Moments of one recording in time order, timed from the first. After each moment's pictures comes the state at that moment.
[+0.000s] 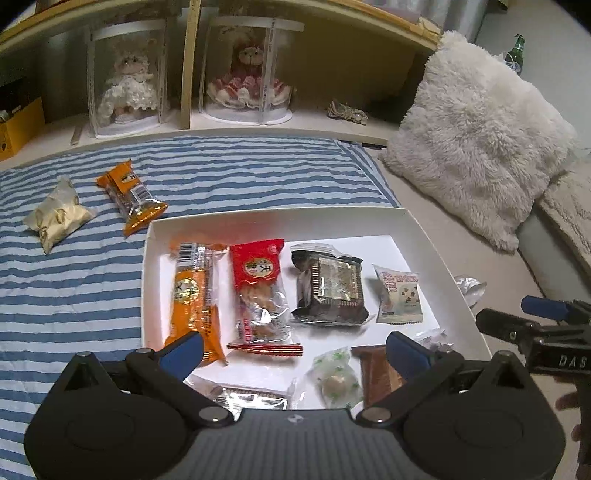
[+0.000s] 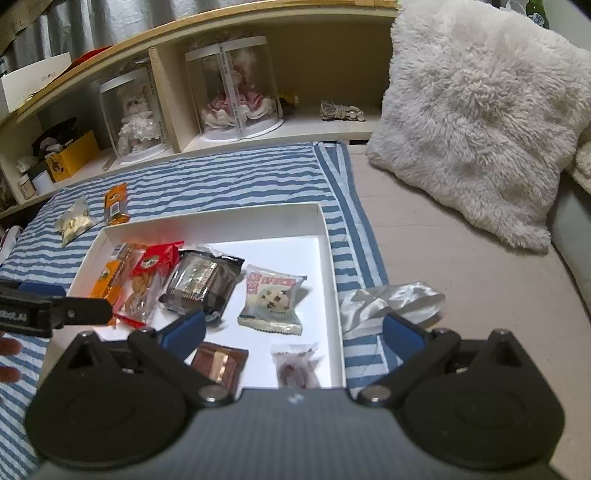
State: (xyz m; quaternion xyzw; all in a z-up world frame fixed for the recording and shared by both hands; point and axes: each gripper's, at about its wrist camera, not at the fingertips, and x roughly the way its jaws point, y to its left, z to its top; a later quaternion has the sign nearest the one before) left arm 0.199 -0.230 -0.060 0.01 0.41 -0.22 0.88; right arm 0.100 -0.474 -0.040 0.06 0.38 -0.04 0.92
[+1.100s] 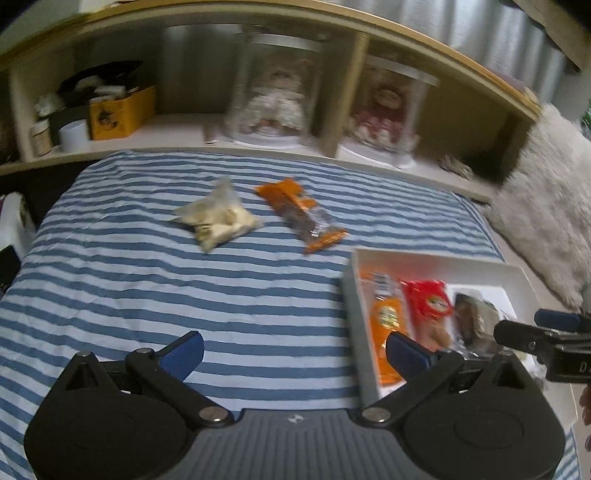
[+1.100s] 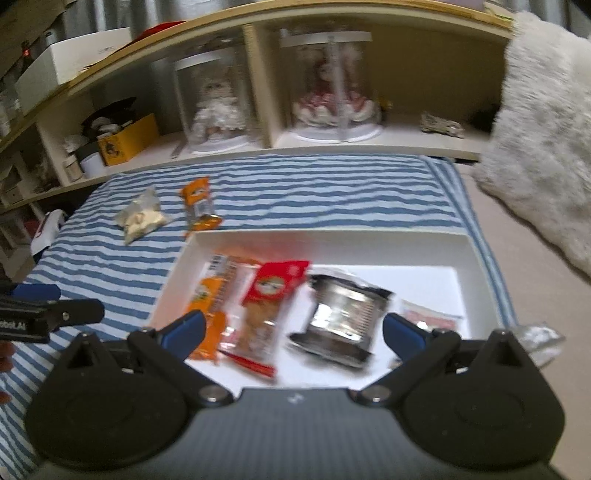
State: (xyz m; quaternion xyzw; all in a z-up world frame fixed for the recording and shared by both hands) left arm 0.231 -0.073 -0.054 -0.04 0.38 -0.11 0.92; right arm 0.161 -0.352 -0.038 0.04 0.38 0.05 0.92
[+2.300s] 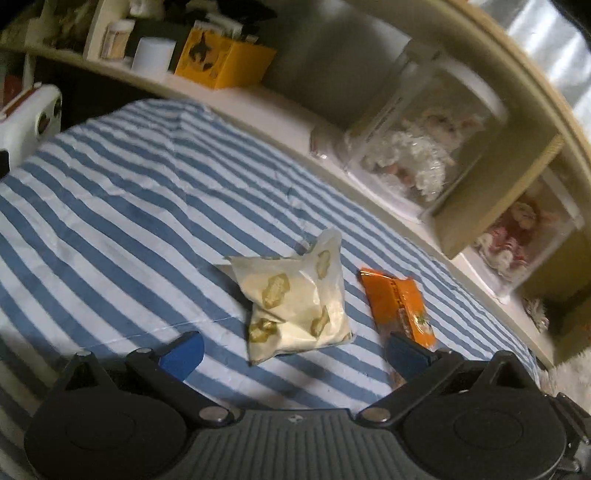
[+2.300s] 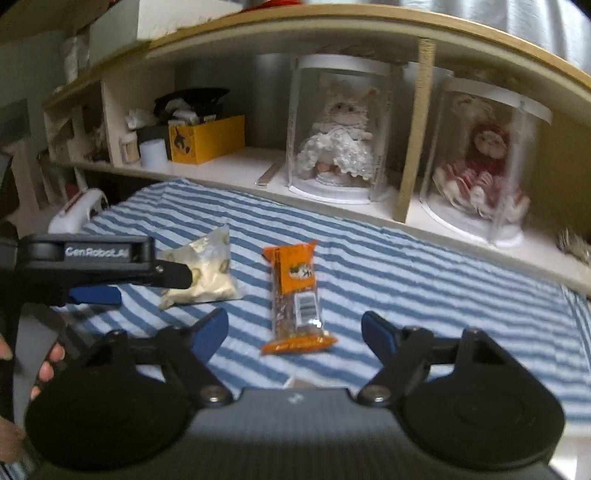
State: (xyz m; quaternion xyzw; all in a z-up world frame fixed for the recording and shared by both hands) left arm 0.393 -0.027 -0.109 -0.25 0.37 0.00 0.89; right arm 0.325 -0.224 -0.067 -0.10 0.31 0.16 0.93
